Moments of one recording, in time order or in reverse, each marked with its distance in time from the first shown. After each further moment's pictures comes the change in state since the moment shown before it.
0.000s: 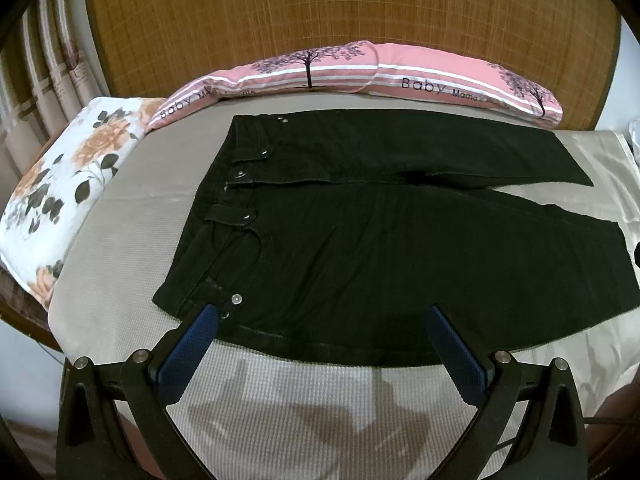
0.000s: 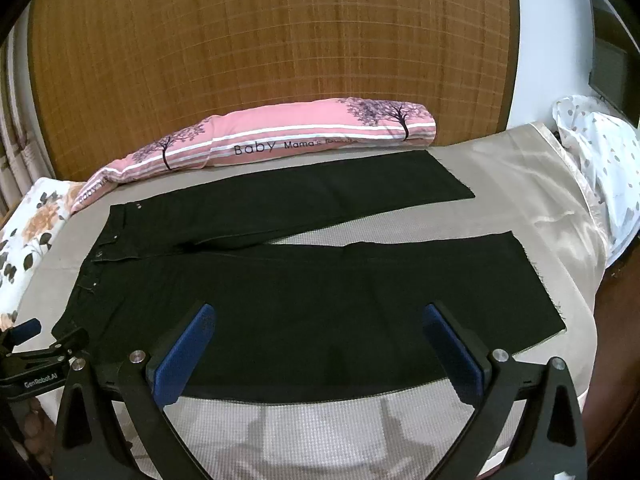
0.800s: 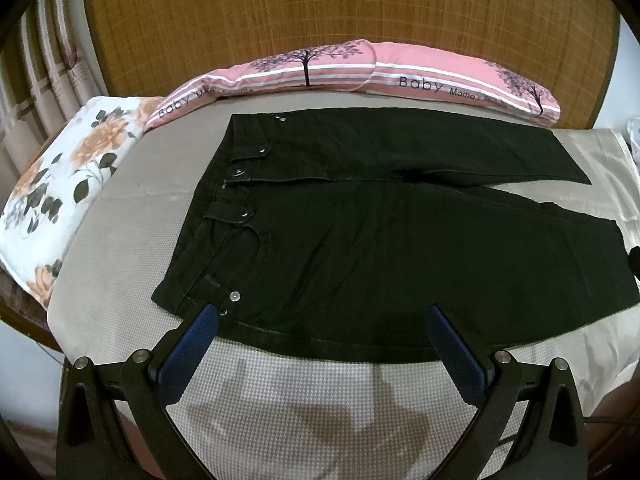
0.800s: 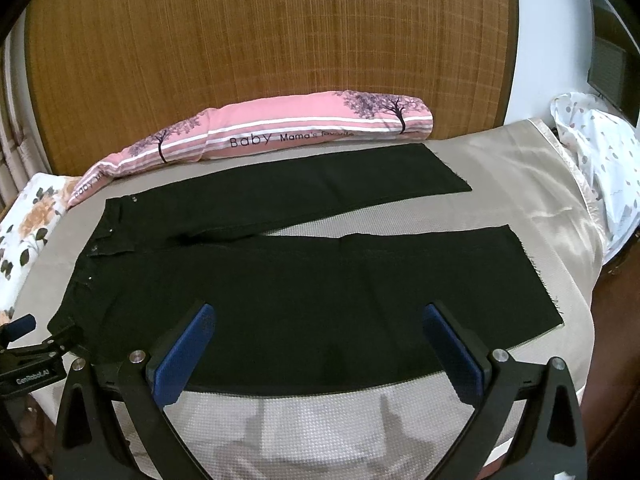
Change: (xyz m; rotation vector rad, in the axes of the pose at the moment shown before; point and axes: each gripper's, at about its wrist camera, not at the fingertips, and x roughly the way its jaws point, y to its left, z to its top) left arm -0.005 -0.004 -0.002 0.003 0.006 -0.002; right arm 0.002 -0.008 -0.004 -0.005 0.015 -0.010
